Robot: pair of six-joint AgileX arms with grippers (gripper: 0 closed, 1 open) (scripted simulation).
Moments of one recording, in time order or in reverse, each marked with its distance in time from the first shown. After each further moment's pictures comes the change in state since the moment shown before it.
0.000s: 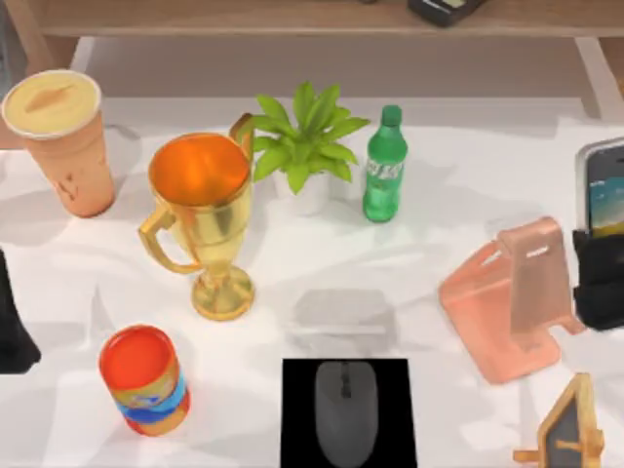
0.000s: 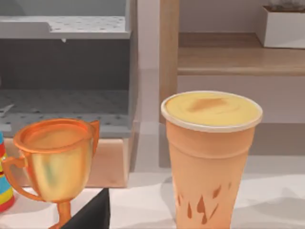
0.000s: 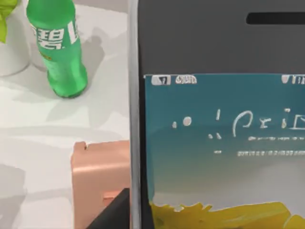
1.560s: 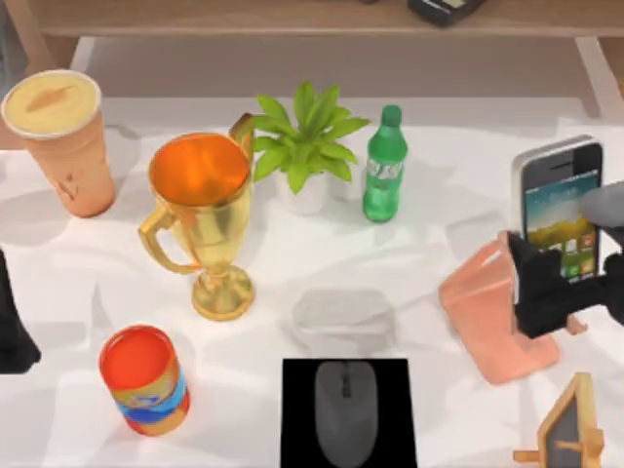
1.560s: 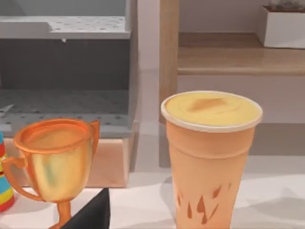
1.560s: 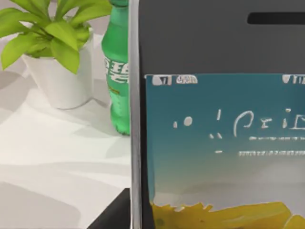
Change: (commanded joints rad) left arm 0.000 0.000 0.000 0.000 0.000 0.000; right arm 0.089 0.117 -0.149 0.400 -0.025 -0.011
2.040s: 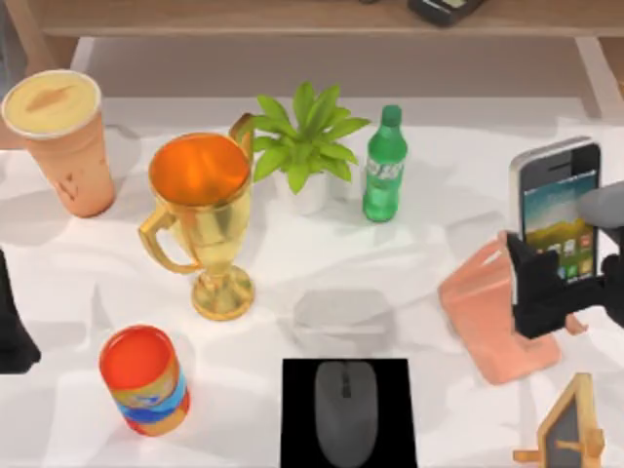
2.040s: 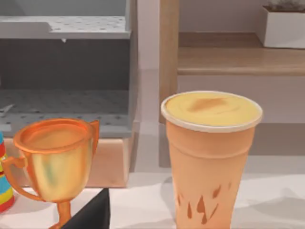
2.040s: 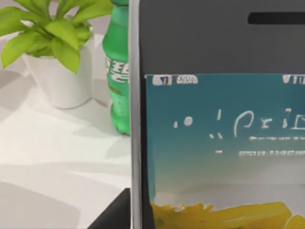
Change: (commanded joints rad) left arm 0.000 0.000 0.000 0.000 0.000 0.000; right arm 0.002 0.006 -0.003 0.010 0.003 -0.004
